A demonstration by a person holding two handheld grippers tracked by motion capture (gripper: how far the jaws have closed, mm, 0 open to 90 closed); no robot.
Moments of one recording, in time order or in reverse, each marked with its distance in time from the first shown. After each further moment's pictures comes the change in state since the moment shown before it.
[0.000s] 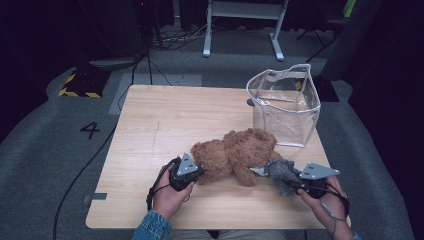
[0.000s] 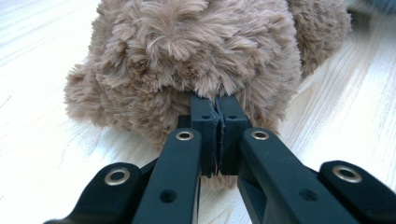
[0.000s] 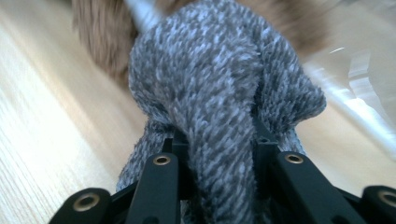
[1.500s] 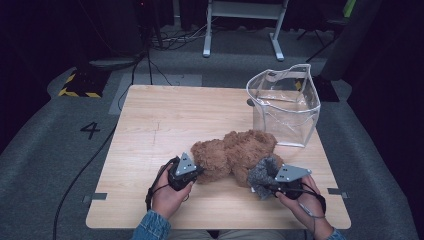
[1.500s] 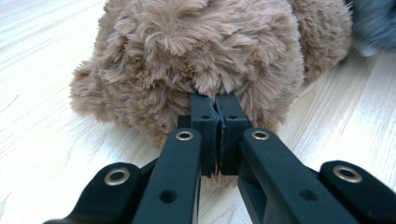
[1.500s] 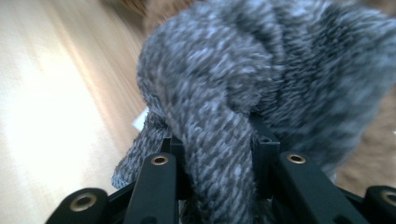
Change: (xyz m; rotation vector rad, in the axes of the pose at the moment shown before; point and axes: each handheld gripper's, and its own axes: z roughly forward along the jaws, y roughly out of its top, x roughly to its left) left arm 0.002 -0.001 -0.003 -0.007 -0.002 -0.001; right arm 0.040 0.024 0.050 0.042 0.135 -0.072
